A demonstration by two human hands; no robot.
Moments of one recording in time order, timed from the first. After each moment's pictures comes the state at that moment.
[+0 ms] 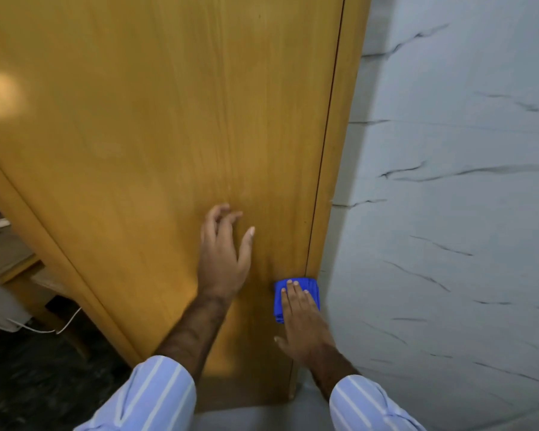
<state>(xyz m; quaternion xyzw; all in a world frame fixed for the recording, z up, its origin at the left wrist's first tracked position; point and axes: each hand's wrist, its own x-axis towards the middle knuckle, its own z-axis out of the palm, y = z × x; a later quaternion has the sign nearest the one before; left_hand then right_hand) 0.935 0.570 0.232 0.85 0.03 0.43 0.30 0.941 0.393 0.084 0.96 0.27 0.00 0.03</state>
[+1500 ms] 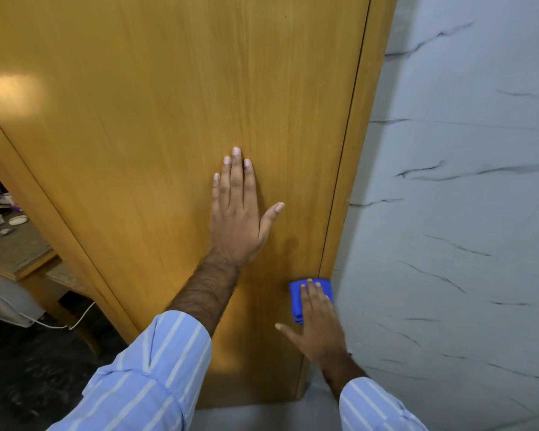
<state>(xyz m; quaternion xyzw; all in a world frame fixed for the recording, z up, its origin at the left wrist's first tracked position) 0.967 0.589 0.274 0.90 0.01 0.45 -0.01 0.939 0.401 0.067 0.97 0.17 0.05 -0.16</state>
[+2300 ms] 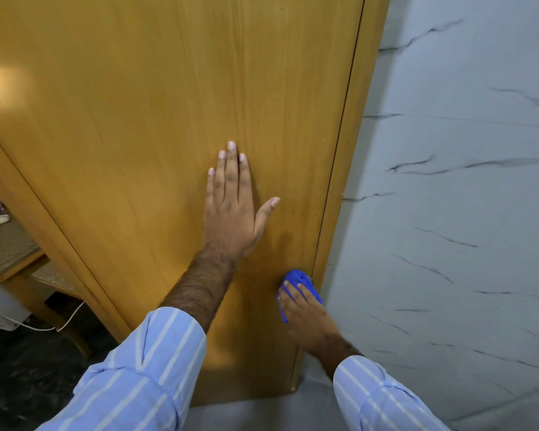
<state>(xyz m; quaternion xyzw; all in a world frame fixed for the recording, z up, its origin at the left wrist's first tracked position) 0.964 0.592 0.275 0.90 0.01 0.44 0.00 0.949 0.403 0.062 0.91 0.36 0.08 0.17</state>
